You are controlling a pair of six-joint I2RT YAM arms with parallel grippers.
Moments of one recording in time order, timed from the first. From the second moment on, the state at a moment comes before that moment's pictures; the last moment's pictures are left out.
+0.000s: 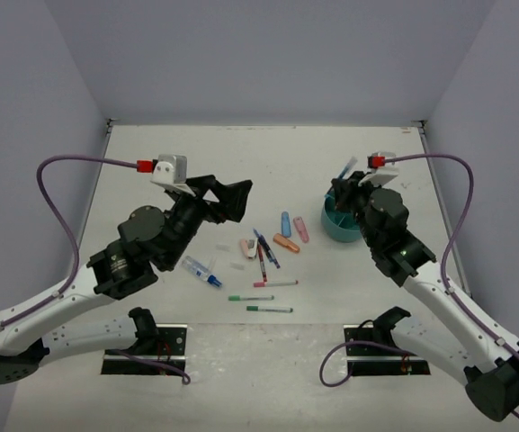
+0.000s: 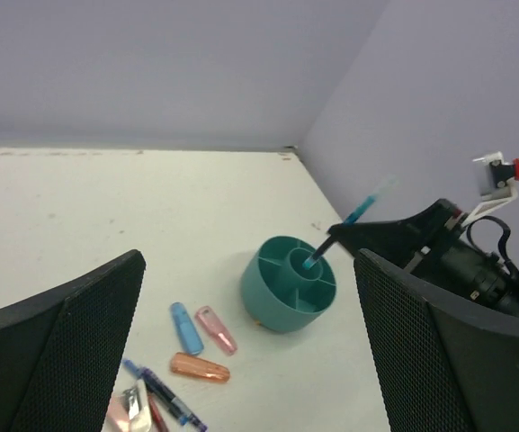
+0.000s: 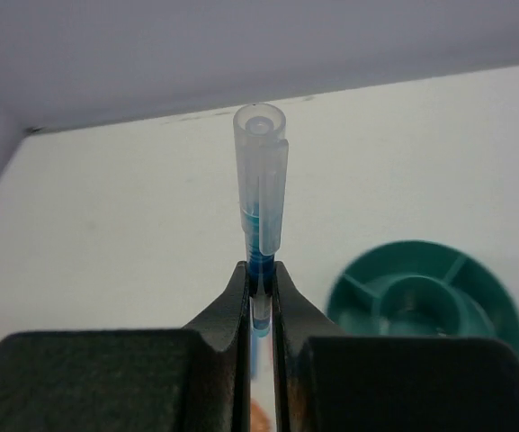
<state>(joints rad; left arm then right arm) -1.08 0.88 1.04 -0.06 -0.60 -0.39 0.56 0.87 0.78 -0.03 0.28 0.35</state>
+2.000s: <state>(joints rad) -0.73 0.63 0.82 -0.79 -0.78 -0.63 0.98 1.49 1.06 -0.41 0.16 0.37</state>
